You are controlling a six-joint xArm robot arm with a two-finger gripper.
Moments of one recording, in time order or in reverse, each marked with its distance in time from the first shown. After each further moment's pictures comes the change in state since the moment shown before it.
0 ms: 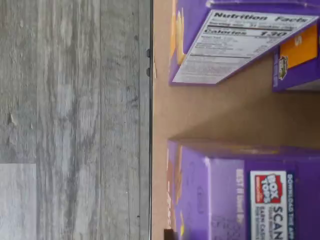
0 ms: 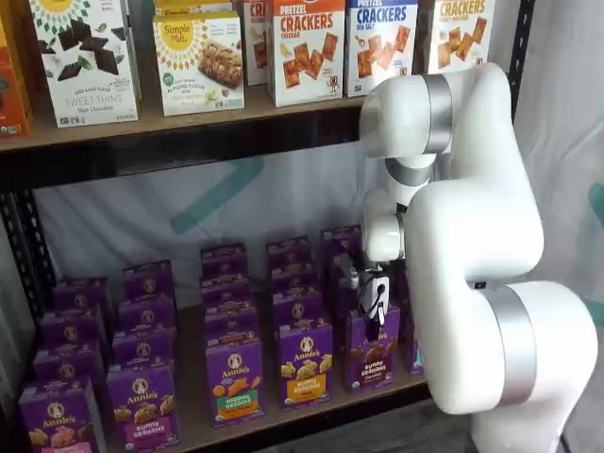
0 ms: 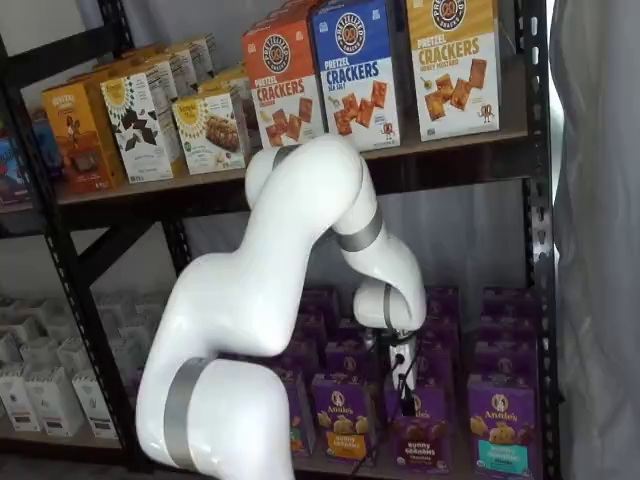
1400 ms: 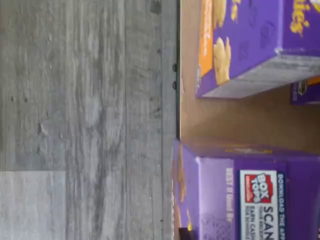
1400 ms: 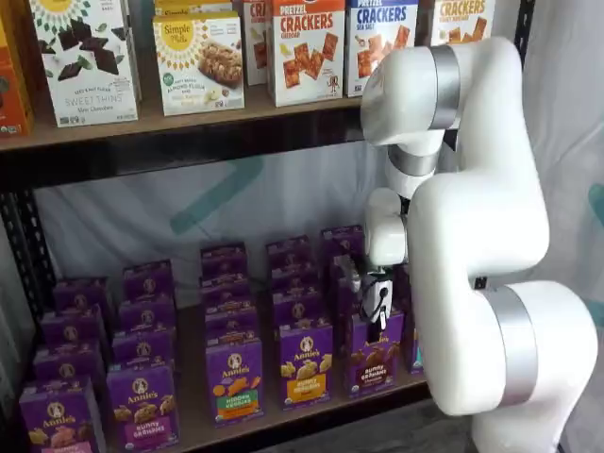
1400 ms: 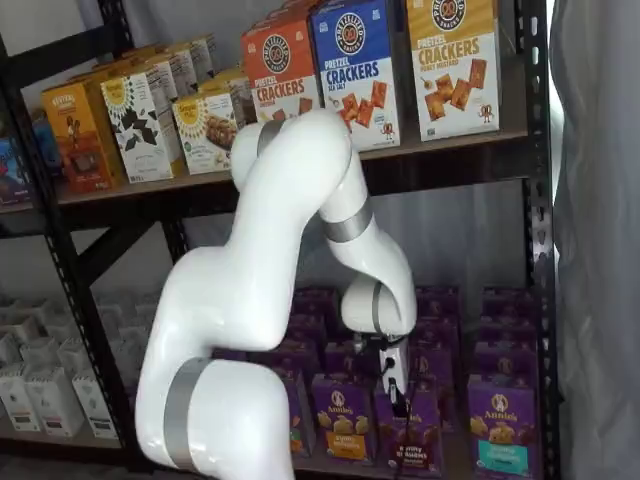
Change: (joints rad) arm 0.015 -0.145 0.233 0.002 -0.111 0.011
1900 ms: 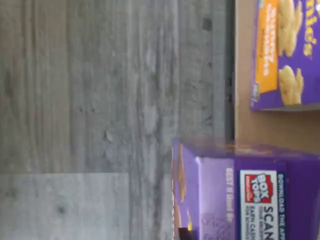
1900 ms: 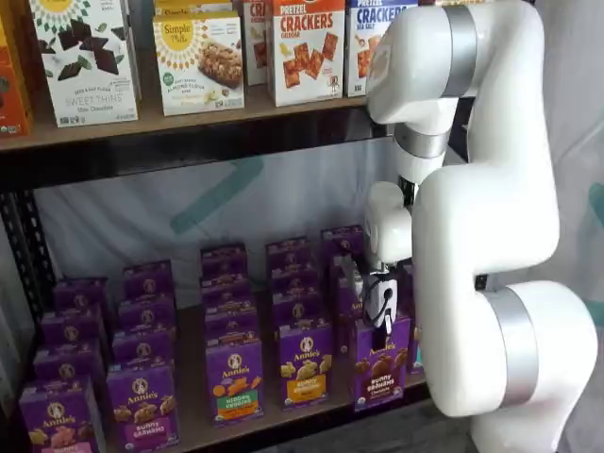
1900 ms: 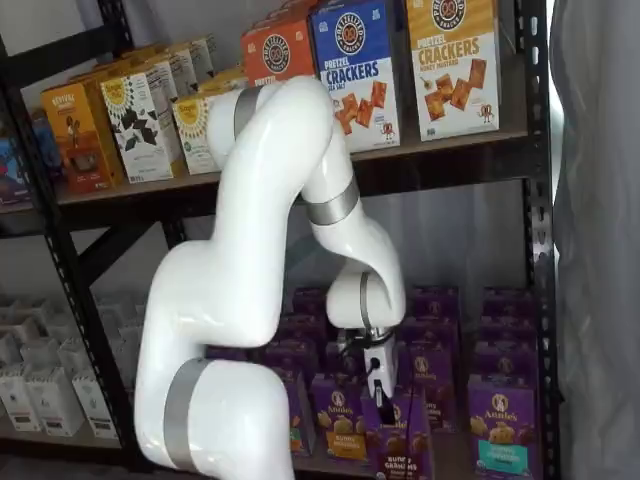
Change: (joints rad) arm 0.014 -0.201 0.242 -0.099 0.014 0.109
